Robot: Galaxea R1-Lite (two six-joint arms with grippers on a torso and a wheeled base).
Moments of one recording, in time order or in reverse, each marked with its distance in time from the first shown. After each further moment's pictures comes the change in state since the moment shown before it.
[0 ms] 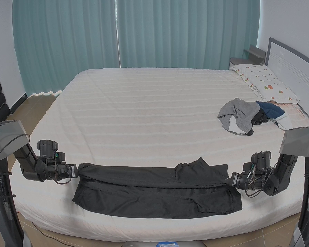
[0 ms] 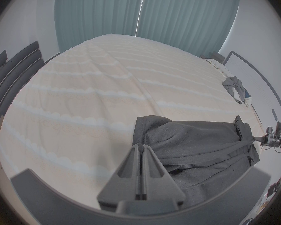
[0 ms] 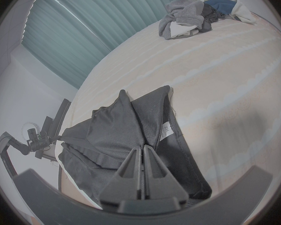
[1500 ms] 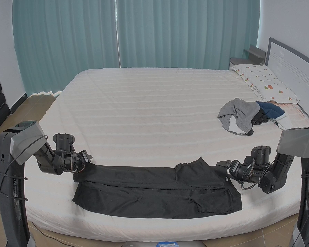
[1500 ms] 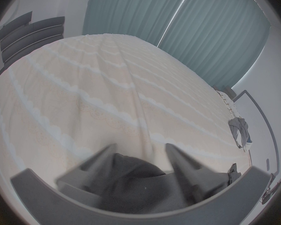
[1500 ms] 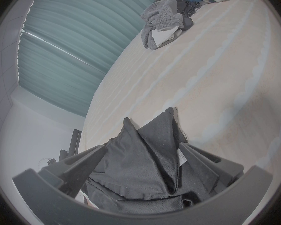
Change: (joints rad) left arm -0.099 0.162 -0.289 0.015 0.109 -0.422; right arm -0.008 0.053 -0.086 -0.137 0.002 0.348
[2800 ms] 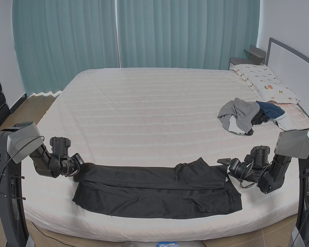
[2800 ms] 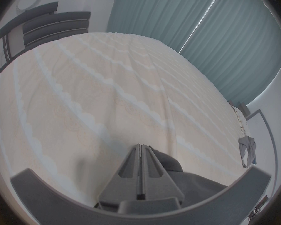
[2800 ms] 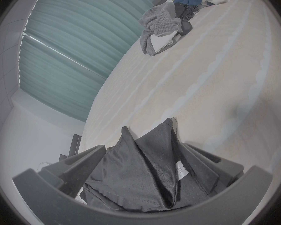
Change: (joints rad) left arm 0.027 -0.021 0.076 -0.004 0.113 -0.149; right arm -0.006 0.044 -0.035 -0.054 -0.031 0.021
